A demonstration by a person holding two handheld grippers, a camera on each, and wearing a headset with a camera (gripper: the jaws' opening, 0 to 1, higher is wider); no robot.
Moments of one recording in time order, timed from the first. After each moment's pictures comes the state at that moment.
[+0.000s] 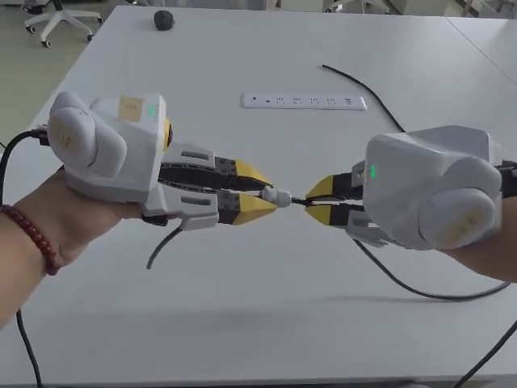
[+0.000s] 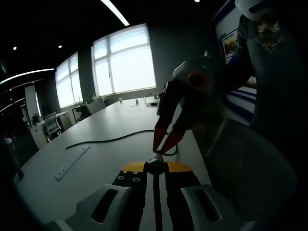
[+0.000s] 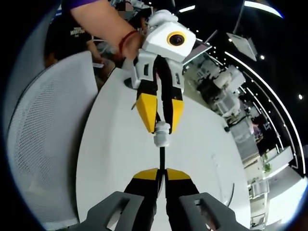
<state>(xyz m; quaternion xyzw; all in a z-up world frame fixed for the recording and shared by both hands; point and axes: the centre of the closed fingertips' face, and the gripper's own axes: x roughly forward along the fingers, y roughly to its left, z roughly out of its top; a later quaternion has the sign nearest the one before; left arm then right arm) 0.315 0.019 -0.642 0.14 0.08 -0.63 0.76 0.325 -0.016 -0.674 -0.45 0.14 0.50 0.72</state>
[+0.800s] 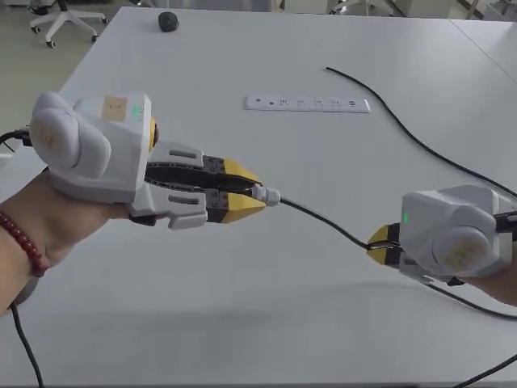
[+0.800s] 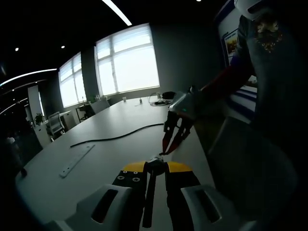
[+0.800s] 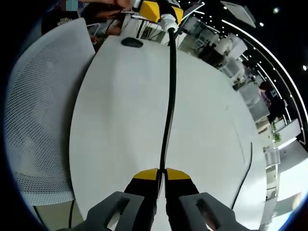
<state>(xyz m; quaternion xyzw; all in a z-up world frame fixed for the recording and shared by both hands) 0.320 0.033 -0.641 0.15 0.08 -0.61 0.77 0.339 -0.106 -0.772 -0.46 0.27 0.46 0.71</state>
